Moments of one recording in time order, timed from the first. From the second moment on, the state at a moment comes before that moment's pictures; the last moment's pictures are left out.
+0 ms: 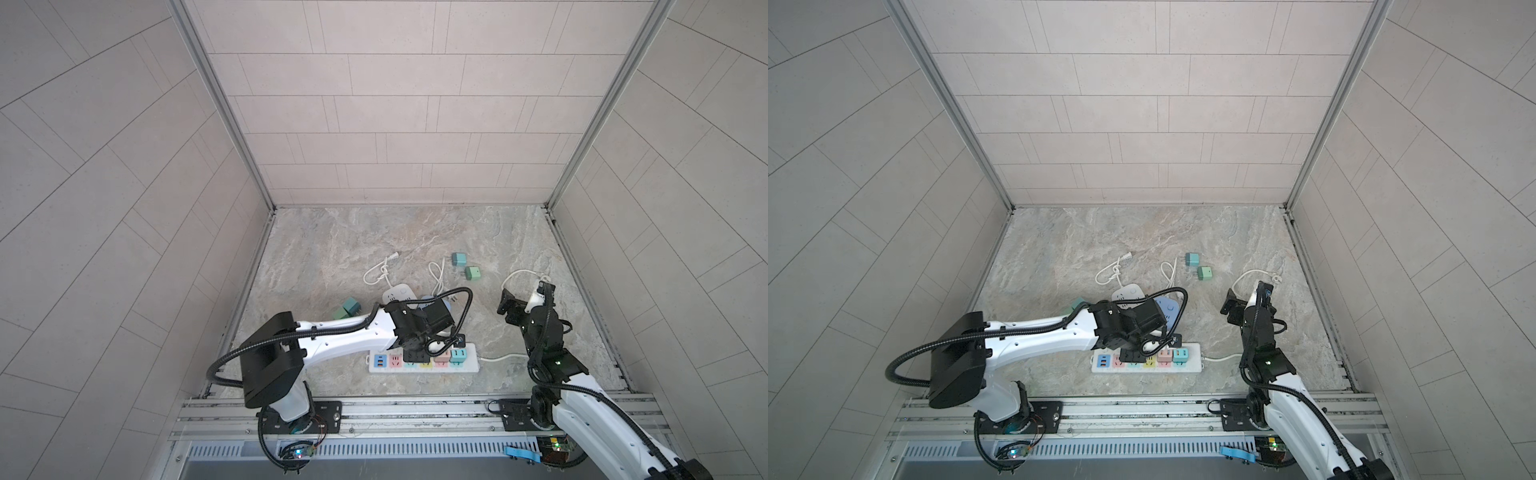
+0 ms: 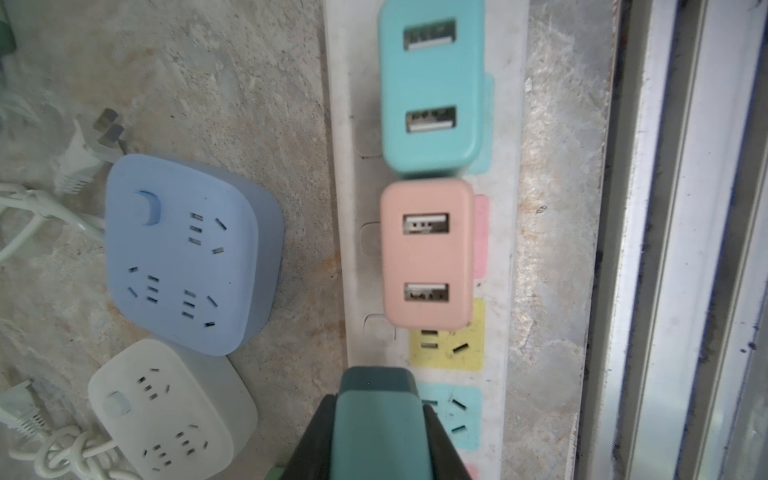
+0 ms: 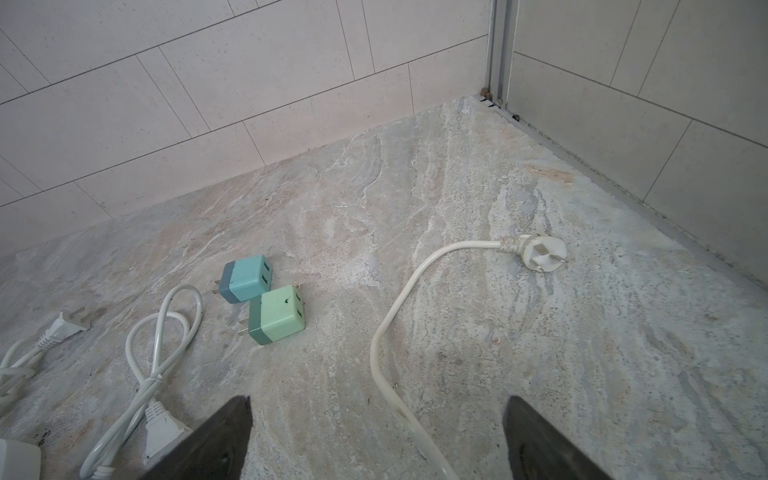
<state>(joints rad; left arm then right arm) -1.15 1.62 1.12 -0.76 -0.04 0.51 0.21 0.62 0.13 0.14 0.34 0.38</state>
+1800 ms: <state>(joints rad) -1.17 1.80 1.23 -0.83 0.04 0.49 0.21 0.62 0.14 0.14 0.34 0.38</state>
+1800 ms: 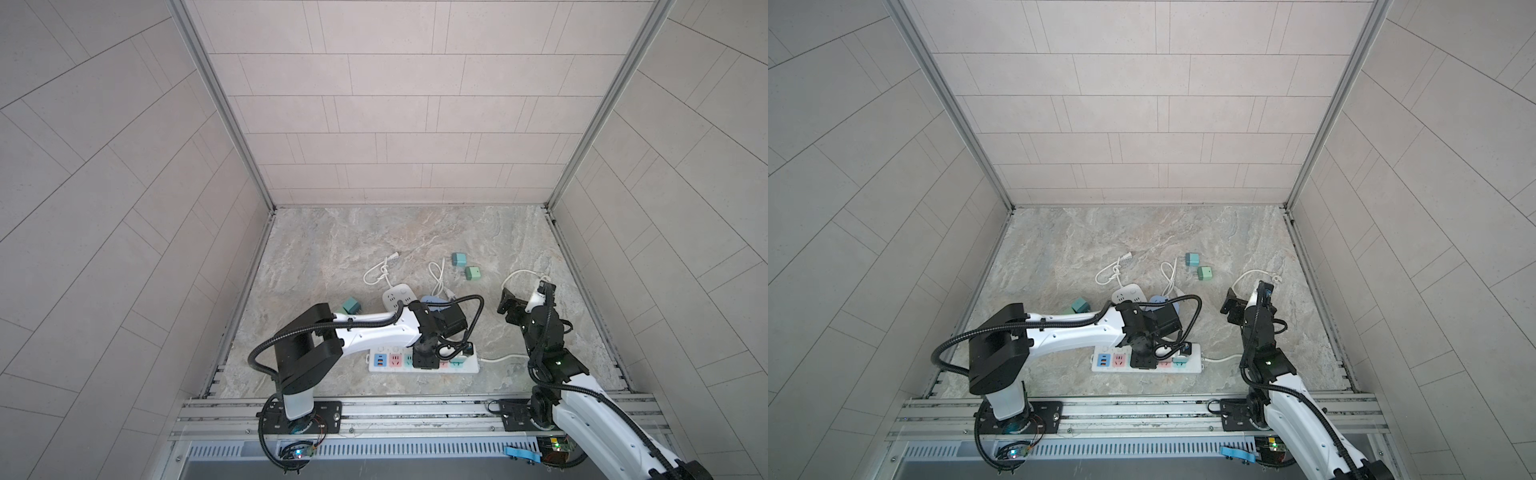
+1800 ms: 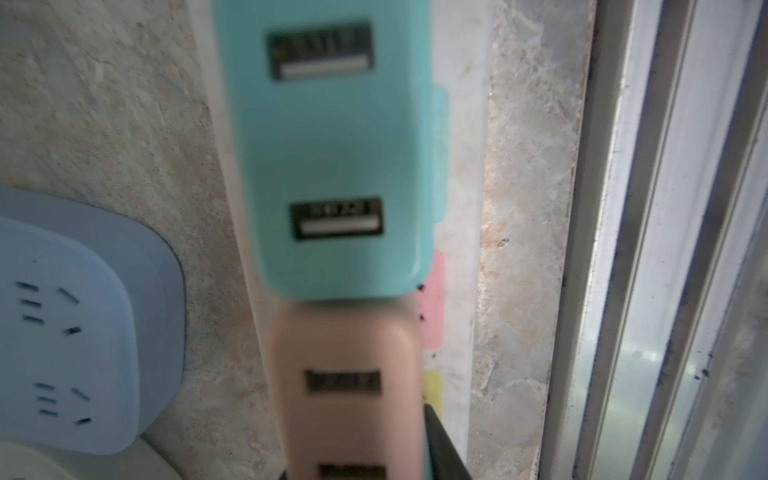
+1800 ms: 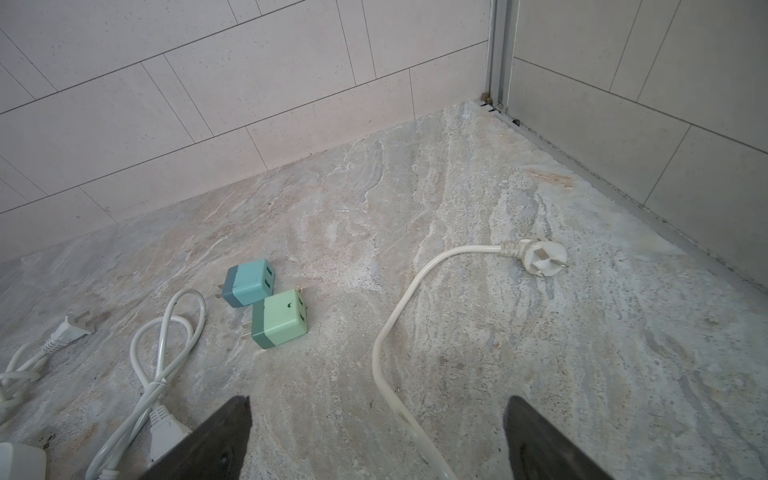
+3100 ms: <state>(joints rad) -1.17 1.60 1.01 -0.64 0.06 0.47 0.21 0.60 0.14 0.14 0.34 0.38</state>
